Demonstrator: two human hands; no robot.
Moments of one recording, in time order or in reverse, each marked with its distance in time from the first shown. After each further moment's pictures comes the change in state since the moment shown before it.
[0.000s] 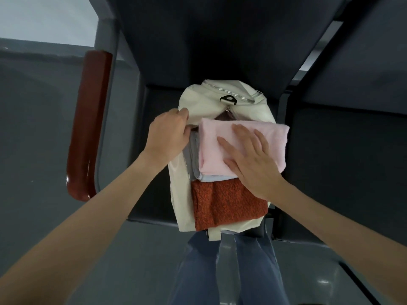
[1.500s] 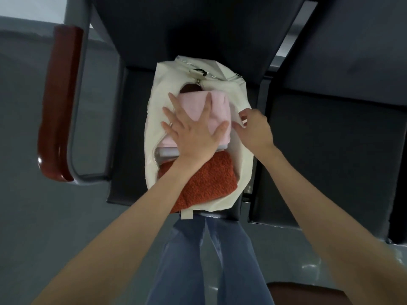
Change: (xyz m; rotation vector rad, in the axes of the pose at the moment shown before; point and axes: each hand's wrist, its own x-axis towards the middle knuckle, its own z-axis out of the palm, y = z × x) left_hand -0.024 0.136 0.049 -0.182 -0.150 -0.395; right_hand 0.010 0.070 -0.002 0.552 0.012 0.594
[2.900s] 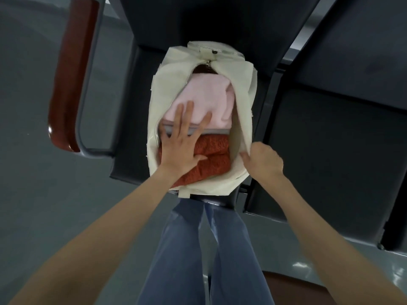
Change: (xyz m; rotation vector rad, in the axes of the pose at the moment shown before) left_hand -0.042 -0.068 0.022 0.408 -0.028 0.258; right_hand -0.089 0.005 -0.016 -0.399 -0.332 0.122
